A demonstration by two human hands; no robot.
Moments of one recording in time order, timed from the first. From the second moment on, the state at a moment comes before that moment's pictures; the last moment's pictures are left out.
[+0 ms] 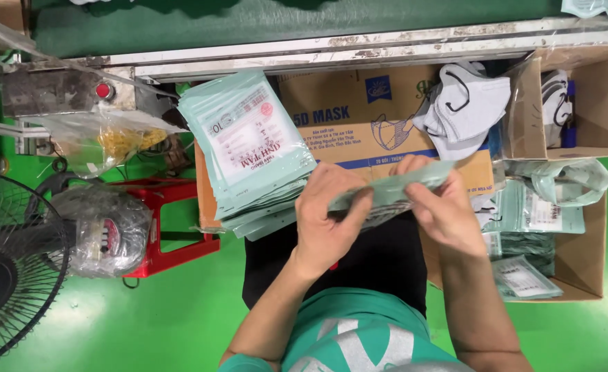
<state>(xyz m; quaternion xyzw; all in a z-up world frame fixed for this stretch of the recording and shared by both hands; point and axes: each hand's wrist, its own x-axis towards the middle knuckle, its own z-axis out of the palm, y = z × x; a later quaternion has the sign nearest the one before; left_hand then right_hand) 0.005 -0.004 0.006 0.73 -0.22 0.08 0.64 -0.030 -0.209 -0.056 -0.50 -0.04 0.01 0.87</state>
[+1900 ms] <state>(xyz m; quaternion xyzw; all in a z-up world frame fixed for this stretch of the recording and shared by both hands) 0.028 -0.050 -0.153 0.79 -0.24 -0.04 0.56 -0.006 -0.237 -0.136 -0.82 -0.13 -0.09 0.55</state>
